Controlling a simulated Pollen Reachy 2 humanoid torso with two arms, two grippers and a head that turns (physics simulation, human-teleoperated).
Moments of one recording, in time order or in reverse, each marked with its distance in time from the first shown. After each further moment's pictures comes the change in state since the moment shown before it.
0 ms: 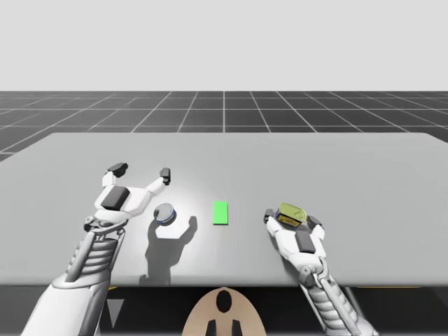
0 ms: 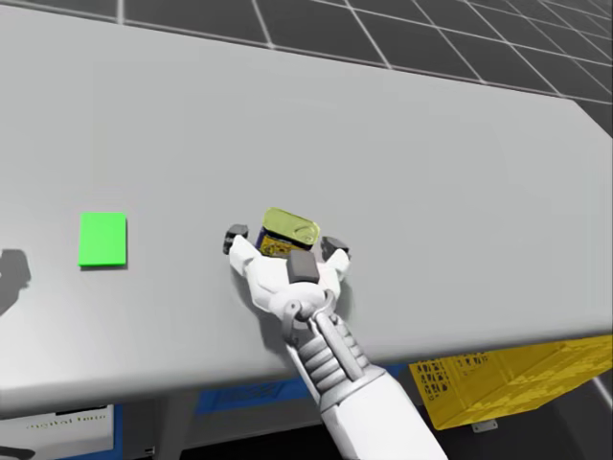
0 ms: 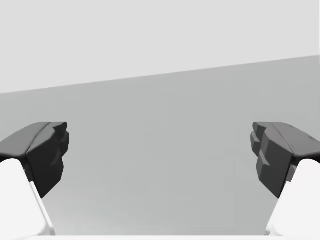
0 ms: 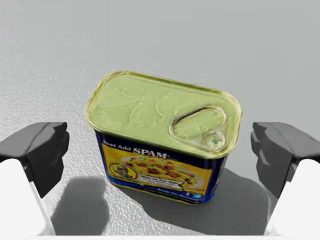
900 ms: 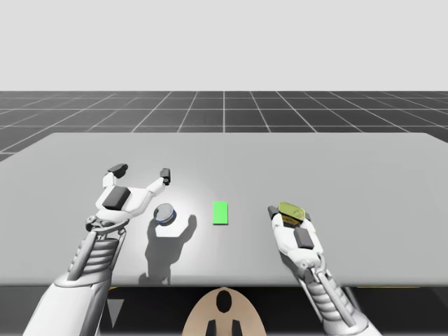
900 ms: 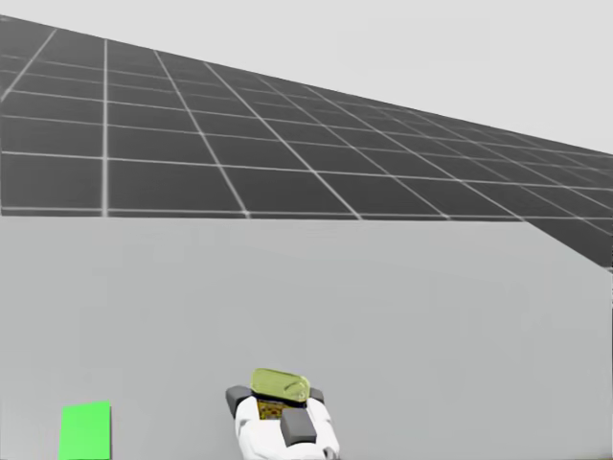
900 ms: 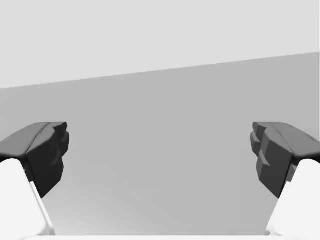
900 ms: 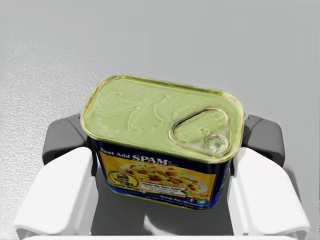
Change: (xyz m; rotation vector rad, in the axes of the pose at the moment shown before) left arm -0.003 0.000 -0.002 0.016 0.012 -0.002; right arm -0.001 -0.001 -0.010 0.024 -0.004 -0.048
